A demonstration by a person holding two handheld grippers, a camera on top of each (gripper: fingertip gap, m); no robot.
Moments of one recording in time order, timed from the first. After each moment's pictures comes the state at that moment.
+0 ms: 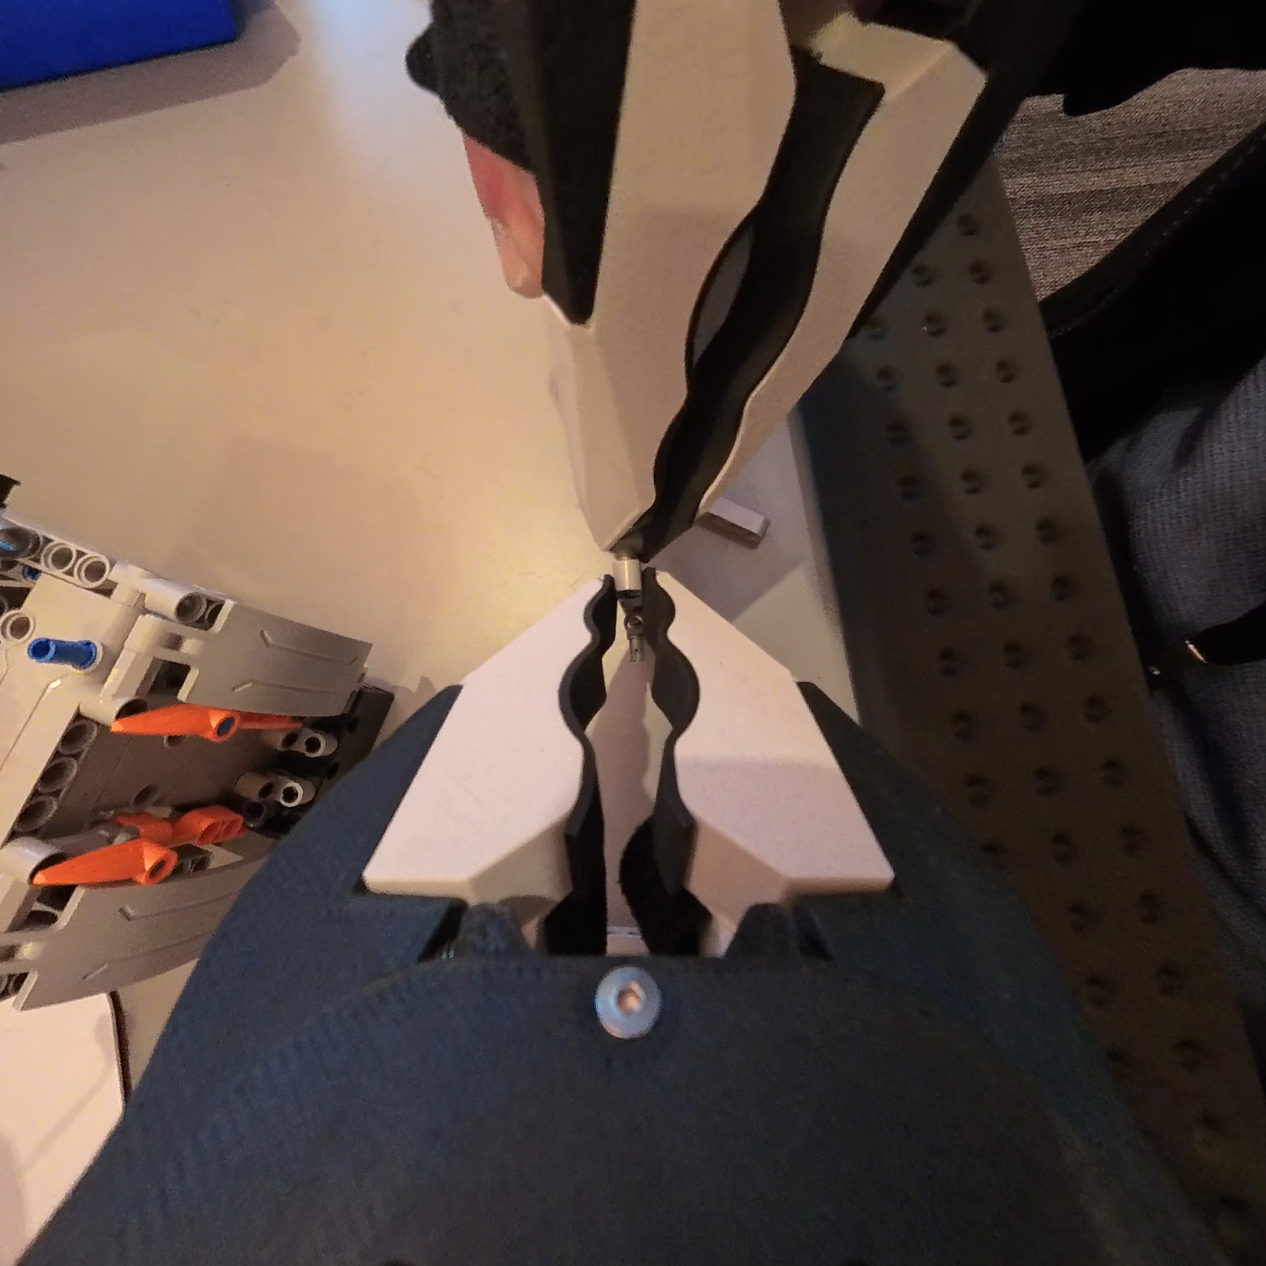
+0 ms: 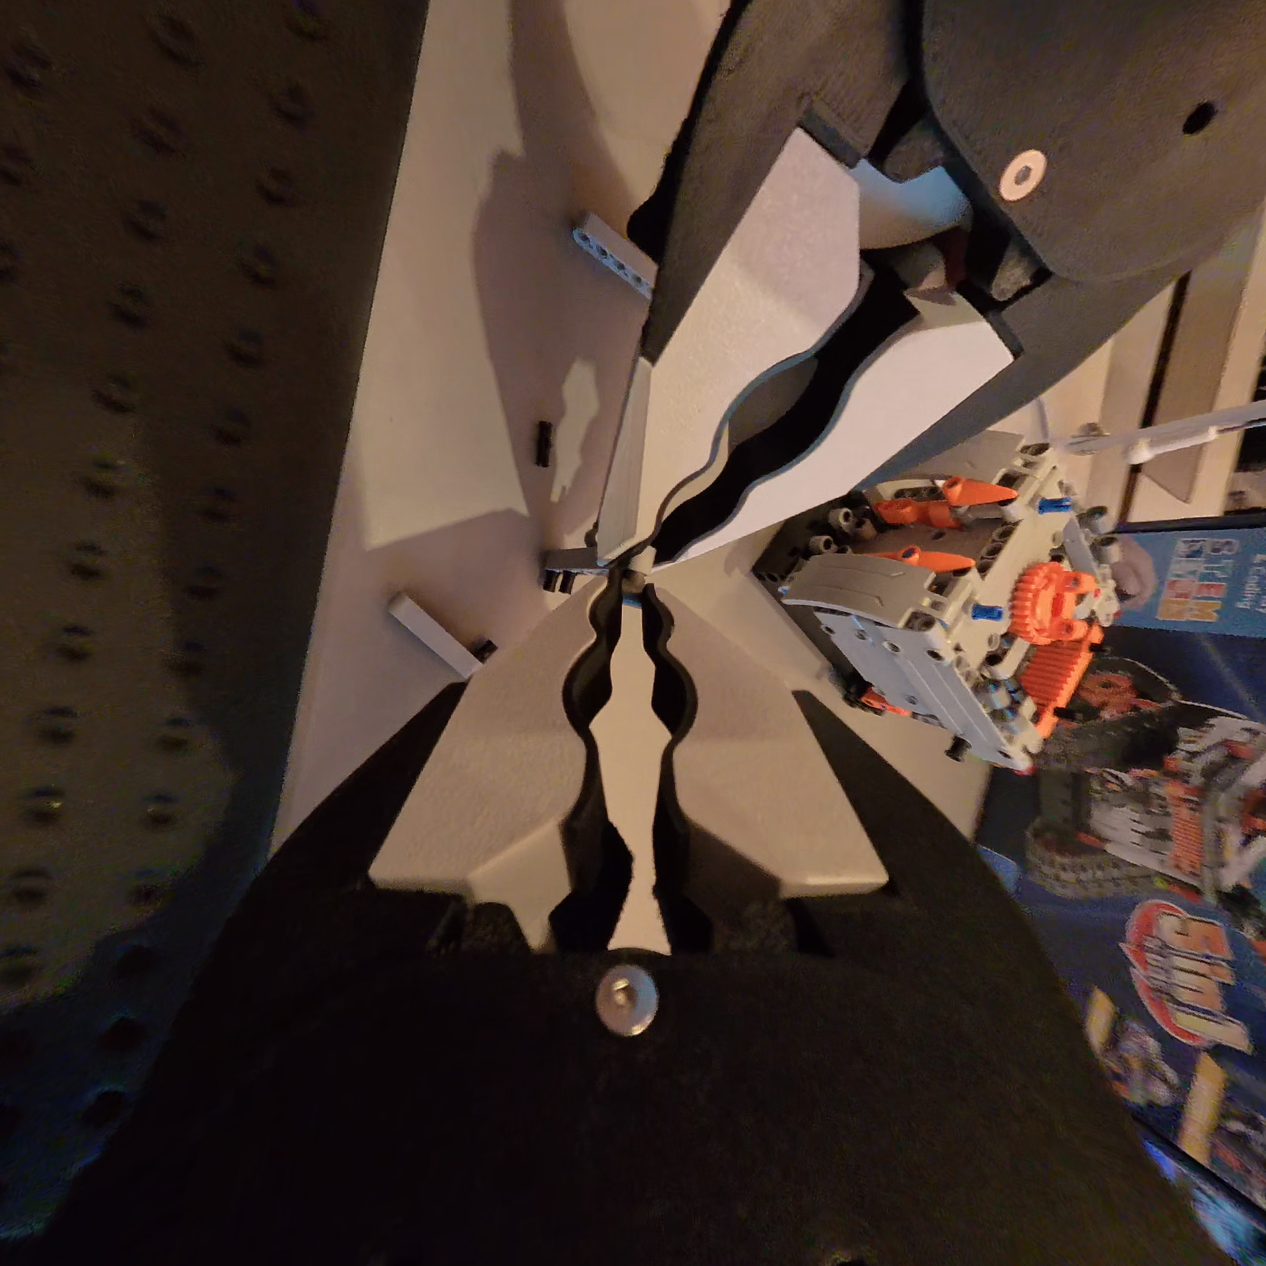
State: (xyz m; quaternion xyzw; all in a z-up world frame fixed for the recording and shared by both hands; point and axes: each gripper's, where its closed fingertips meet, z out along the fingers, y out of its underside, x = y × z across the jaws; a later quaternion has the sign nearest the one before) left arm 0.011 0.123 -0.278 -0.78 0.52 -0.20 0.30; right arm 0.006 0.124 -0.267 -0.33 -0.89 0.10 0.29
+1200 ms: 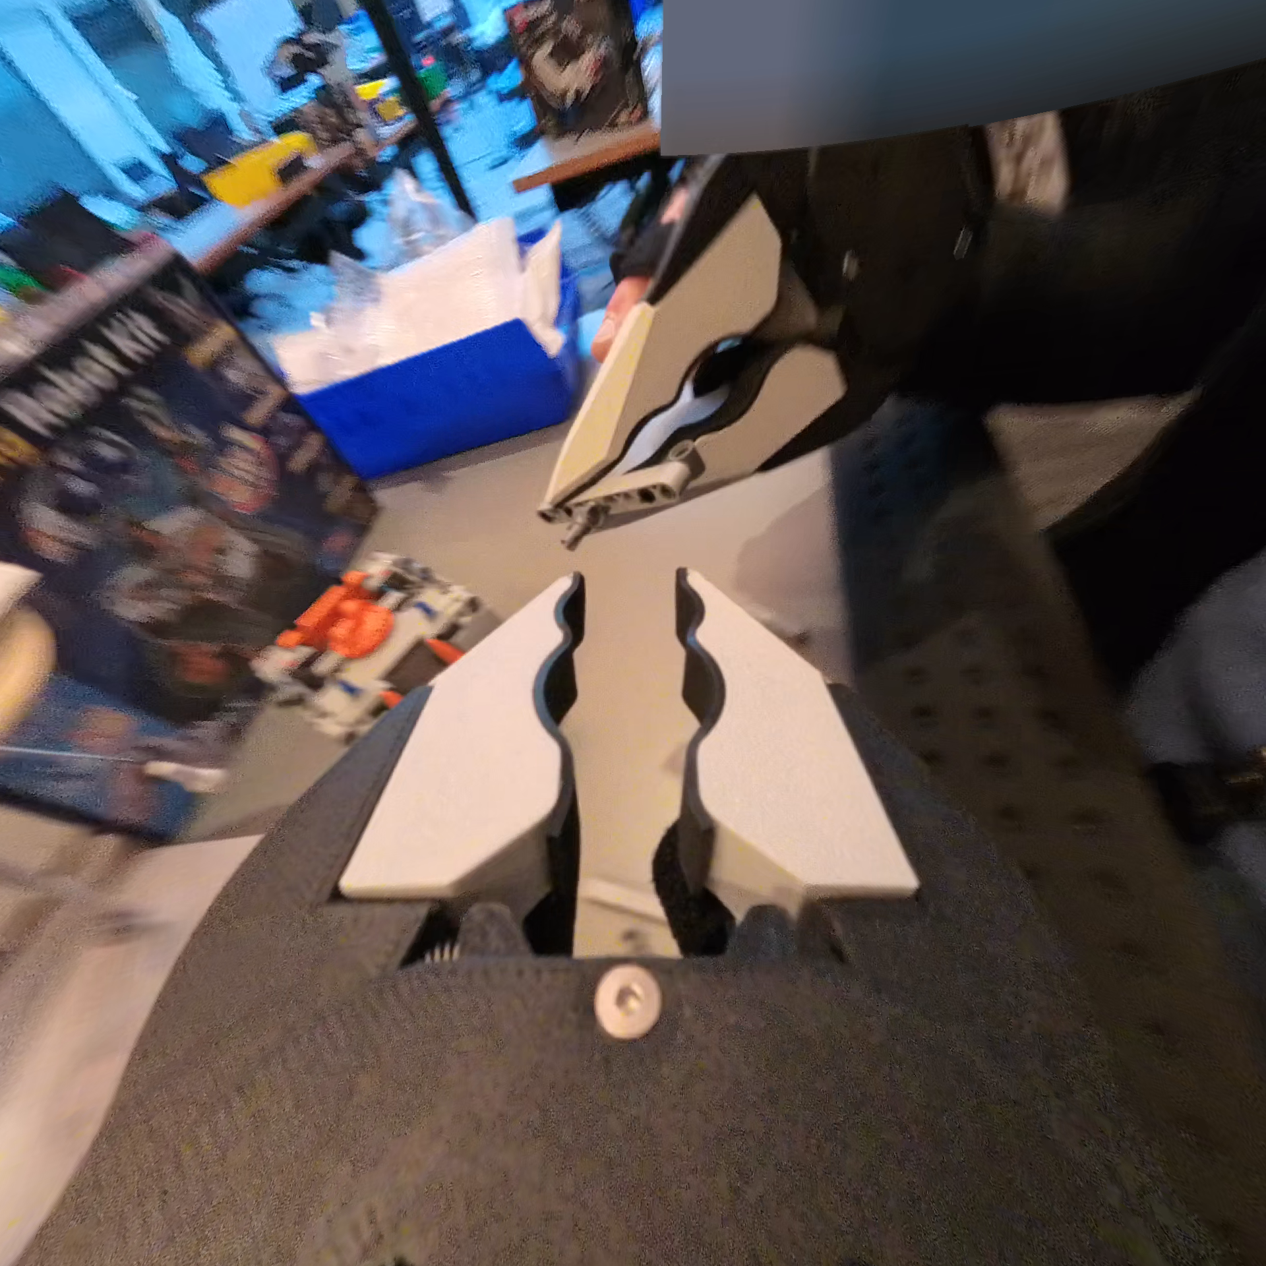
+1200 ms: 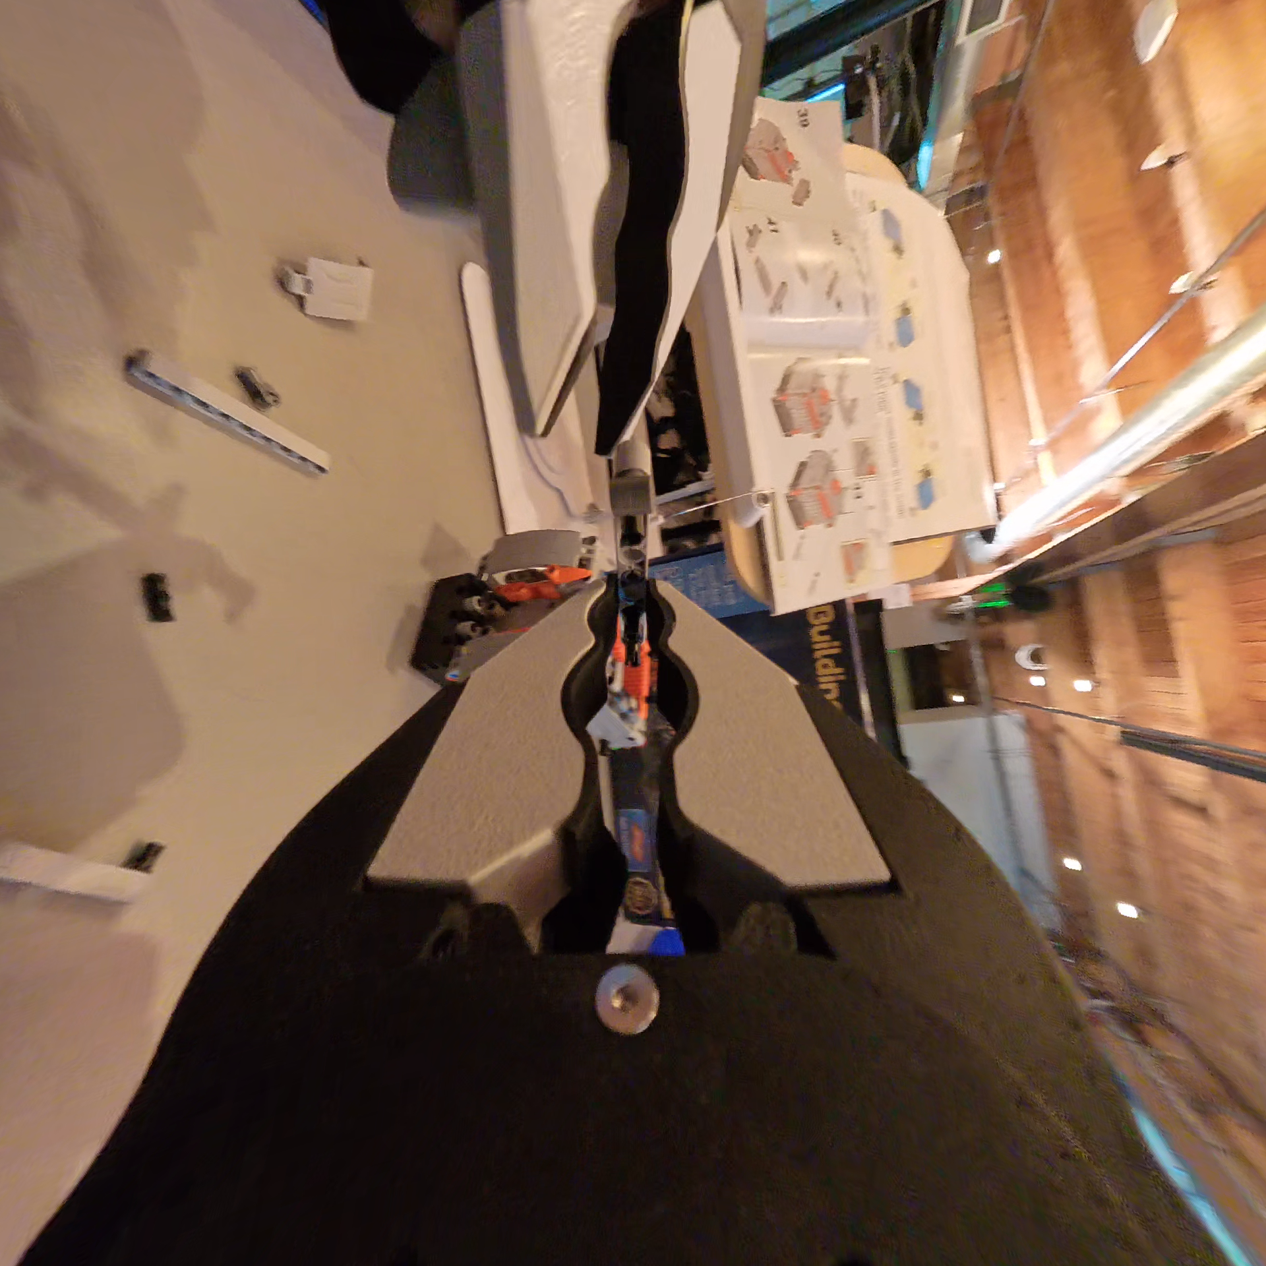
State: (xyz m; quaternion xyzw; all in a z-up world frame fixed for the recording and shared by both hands) left arm -0.030 0.089 -0.178 -0.69 0.43 -0.15 0.56; right arm -0.028 0.126 -0.178 -0.26 -0.73 -0.01 0.63
